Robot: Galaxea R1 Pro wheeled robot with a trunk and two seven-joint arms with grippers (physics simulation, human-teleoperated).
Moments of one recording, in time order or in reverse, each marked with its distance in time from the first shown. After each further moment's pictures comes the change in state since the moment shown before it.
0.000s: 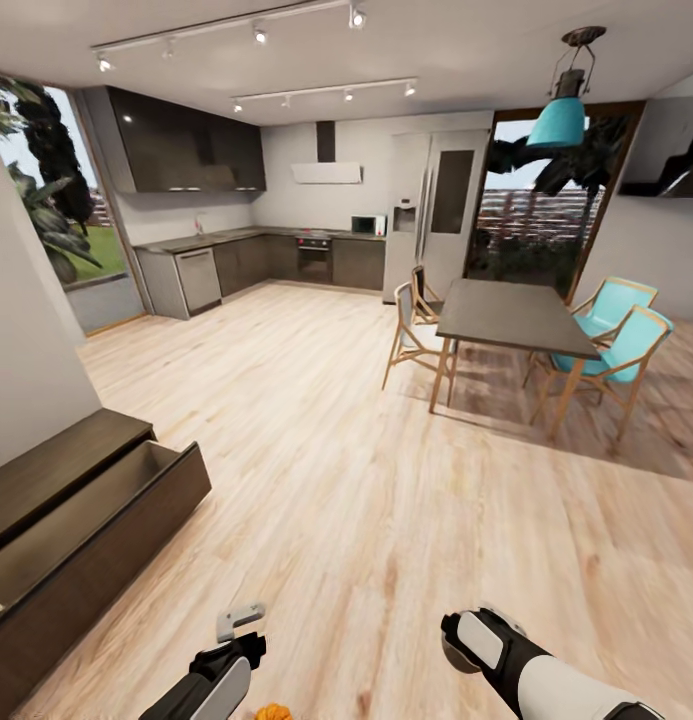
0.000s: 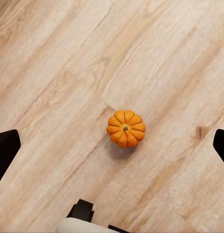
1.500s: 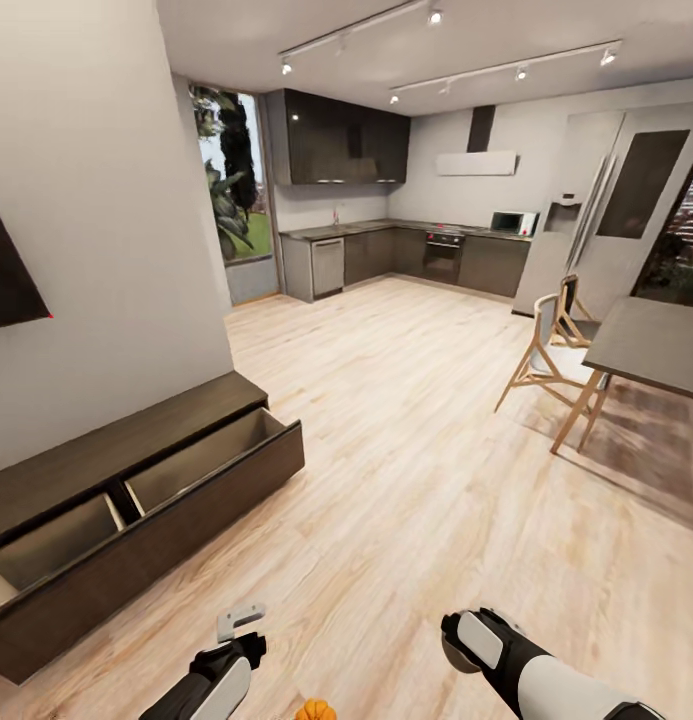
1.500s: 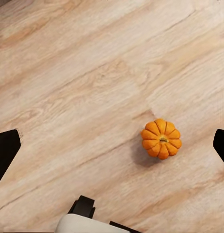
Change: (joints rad) left arm 0.000 0.000 -0.001 0.000 0.000 -0.002 0.000; right arm 0.000 0.000 0.000 0.000 0.004 0.001 0.000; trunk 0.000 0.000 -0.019
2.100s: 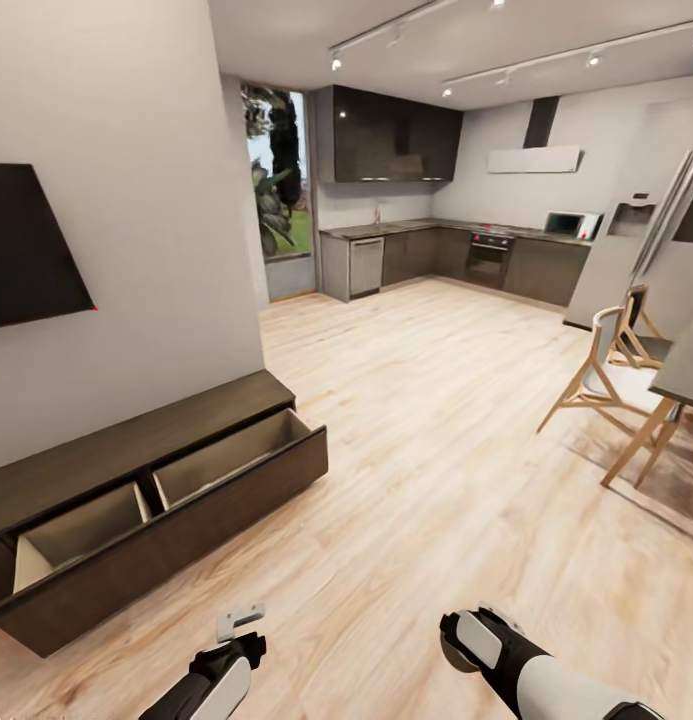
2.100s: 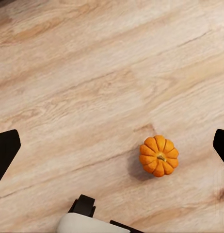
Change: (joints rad) left arm 0.000 0.000 0.001 0.000 -0.001 0.000 0.000; right arm 0.000 0.003 0.002 -0.001 0.003 0.000 0.000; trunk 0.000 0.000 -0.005
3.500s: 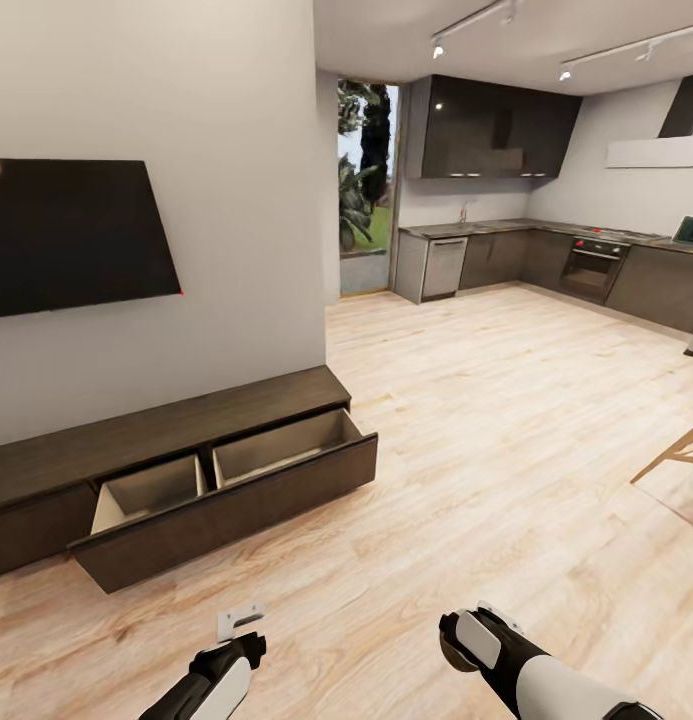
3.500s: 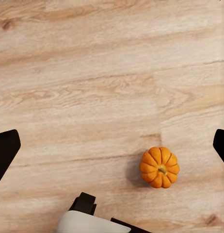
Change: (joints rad) left arm 0.000 0.000 -0.001 0.000 0.000 0.000 0.000; right arm 0.000 0.002 0.002 -0.001 0.002 0.000 0.000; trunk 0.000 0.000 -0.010
